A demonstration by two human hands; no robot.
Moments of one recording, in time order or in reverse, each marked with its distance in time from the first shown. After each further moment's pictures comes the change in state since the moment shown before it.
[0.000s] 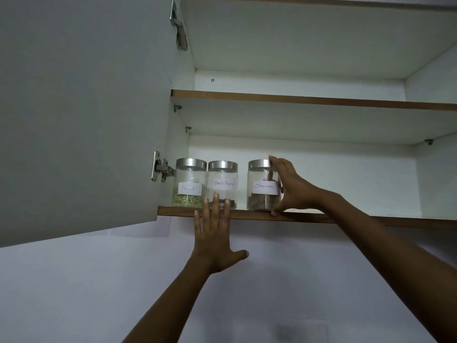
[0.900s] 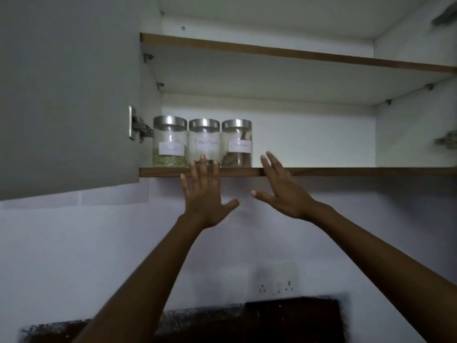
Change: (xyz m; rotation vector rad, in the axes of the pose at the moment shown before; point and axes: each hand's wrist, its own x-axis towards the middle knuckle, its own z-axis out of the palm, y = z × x) left_hand -0.004 0.007 -0.010 -0.124 -0.112 0.029; right_hand -0.092 -0.025 0.061 -0.157 0.058 0.138
